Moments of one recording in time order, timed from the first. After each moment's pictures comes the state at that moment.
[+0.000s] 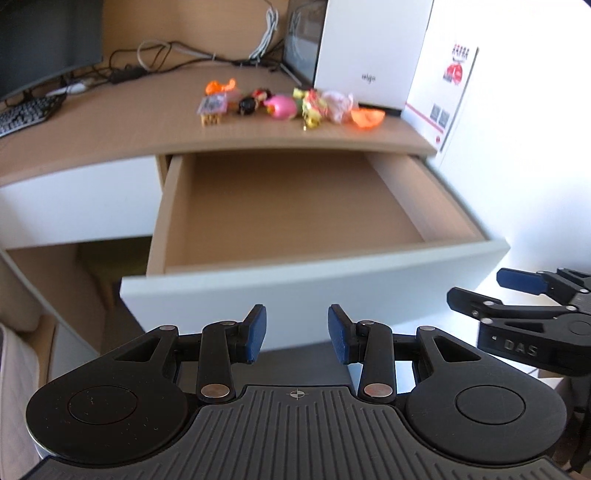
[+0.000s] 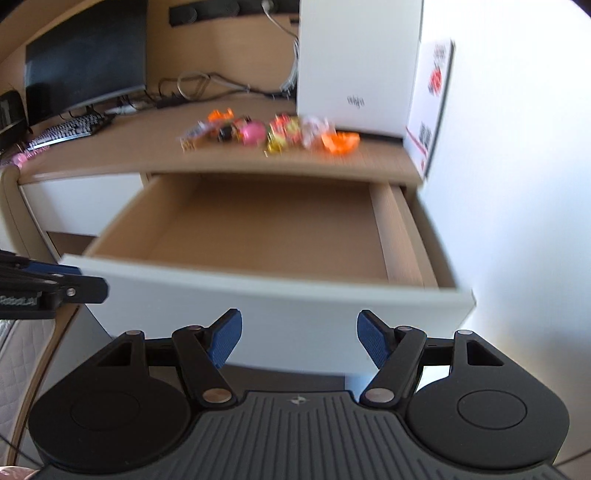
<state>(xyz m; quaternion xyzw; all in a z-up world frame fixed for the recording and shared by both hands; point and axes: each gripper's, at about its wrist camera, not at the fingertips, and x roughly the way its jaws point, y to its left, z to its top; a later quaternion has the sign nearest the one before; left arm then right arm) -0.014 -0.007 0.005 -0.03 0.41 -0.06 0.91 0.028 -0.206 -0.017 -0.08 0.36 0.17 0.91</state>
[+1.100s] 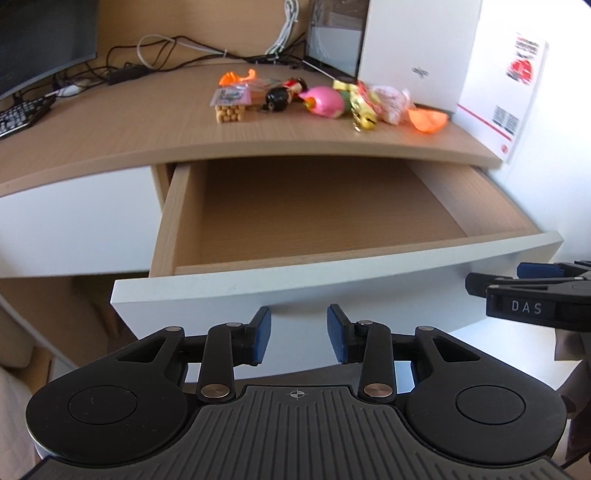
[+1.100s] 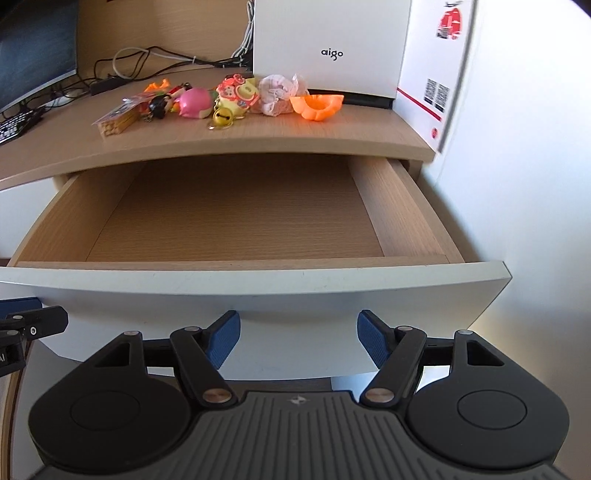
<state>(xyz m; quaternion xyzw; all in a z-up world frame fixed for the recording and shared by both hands) 0.099 0.030 -0.053 -0.02 0.39 -0.05 0.92 0.148 -0.162 -0.070 -0.07 0.39 0.09 0.91</state>
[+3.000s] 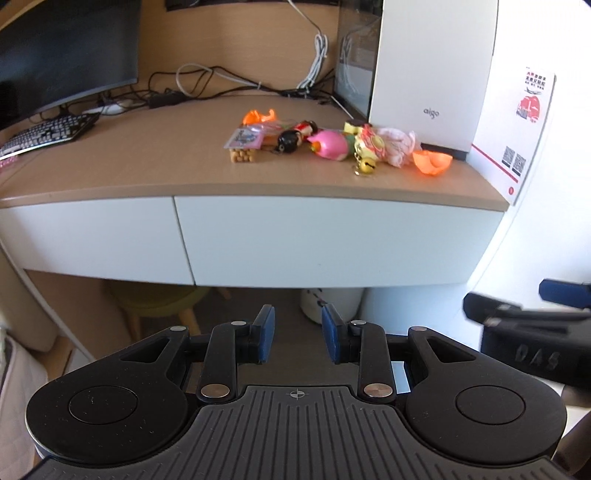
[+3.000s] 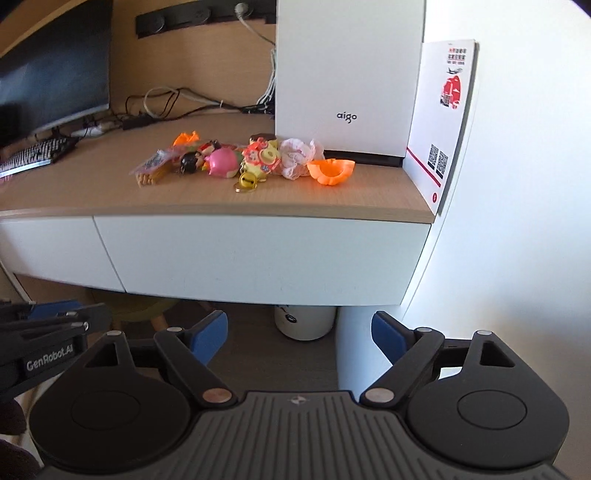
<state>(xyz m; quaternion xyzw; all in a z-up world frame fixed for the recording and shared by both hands) 0.071 -0.017 -0.019 -0.03 0.35 0.03 0.93 0.110 -0.168 -0.040 -0.07 0.33 0.14 0.93</state>
